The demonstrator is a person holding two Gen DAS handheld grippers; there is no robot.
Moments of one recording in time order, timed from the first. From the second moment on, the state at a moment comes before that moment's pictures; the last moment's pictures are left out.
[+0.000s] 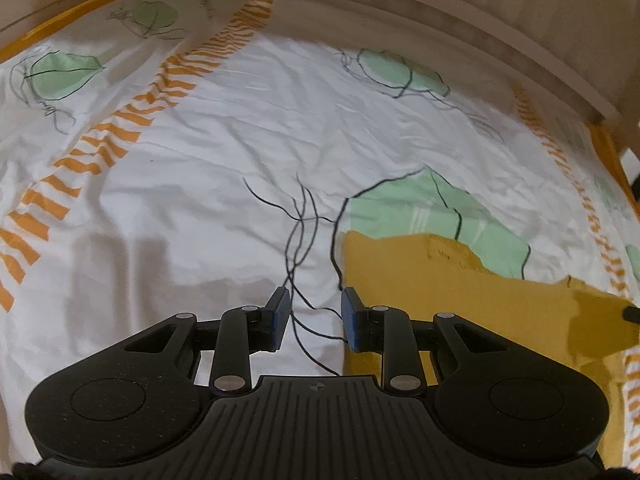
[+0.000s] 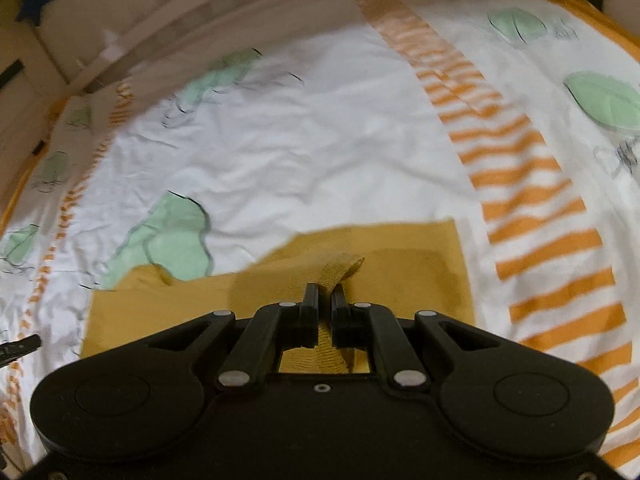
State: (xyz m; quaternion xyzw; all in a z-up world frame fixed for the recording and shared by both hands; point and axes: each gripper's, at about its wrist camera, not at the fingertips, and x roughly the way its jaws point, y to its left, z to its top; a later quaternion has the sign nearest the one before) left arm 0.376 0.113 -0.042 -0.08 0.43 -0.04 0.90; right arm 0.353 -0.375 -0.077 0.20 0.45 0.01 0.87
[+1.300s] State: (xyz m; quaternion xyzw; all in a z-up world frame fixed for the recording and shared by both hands) left arm 0.231 0.071 -0.066 -0.04 0.46 -0.08 0.88; right arm 0.163 -0.375 -0.083 0.18 0.45 0.01 0.87
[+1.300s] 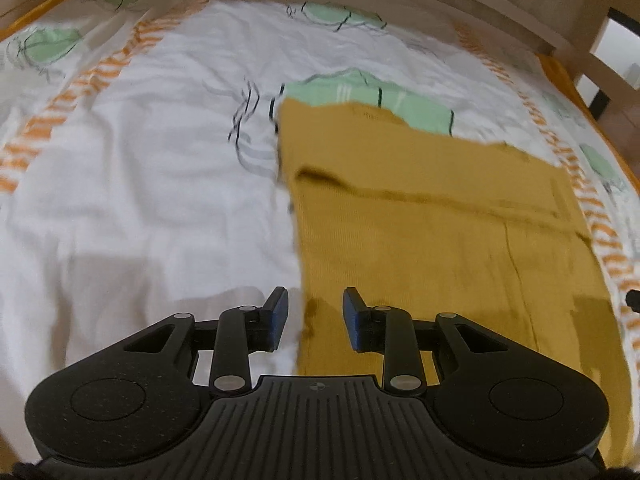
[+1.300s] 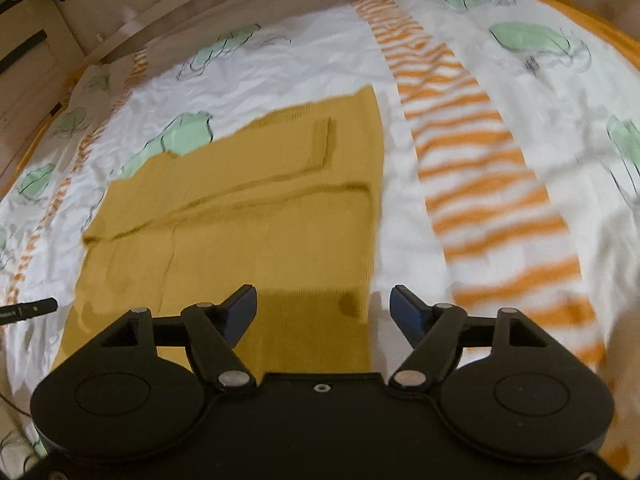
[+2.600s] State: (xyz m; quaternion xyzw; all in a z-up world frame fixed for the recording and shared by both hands) left arm 0.089 0.076 -0.109 -0.05 0.46 -0.10 0.88; right arm 0.033 -0.350 -0.119 0.23 0.48 0.06 0.85
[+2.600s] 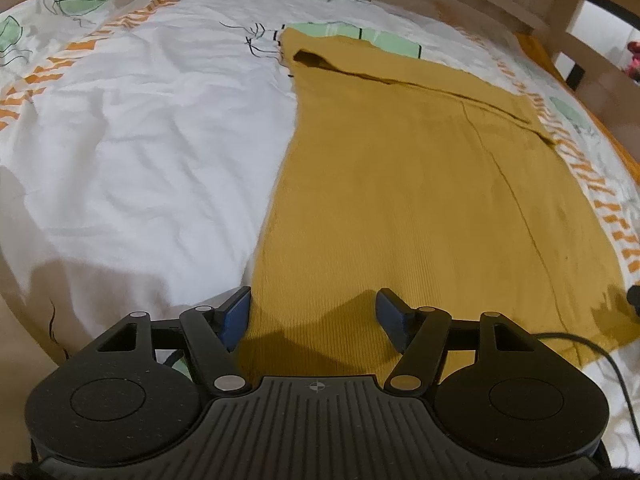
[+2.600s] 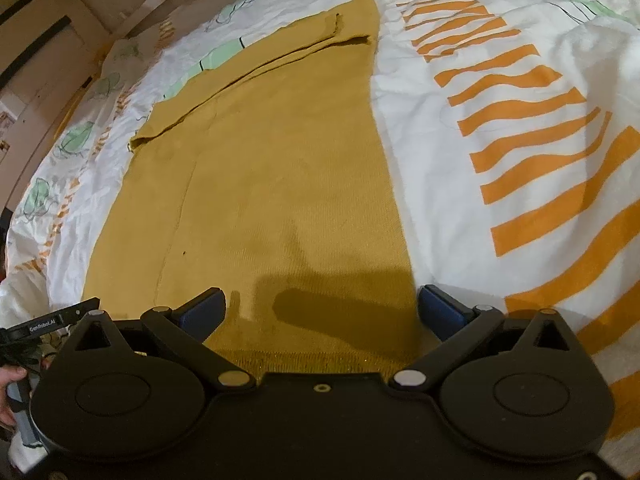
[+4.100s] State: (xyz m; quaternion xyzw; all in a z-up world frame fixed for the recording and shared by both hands) left arm 0.072 0.098 -0.080 -0.13 0.42 -0.10 0.89; right arm 0.019 -0.384 -0.113 0.37 0.47 0.05 0.80
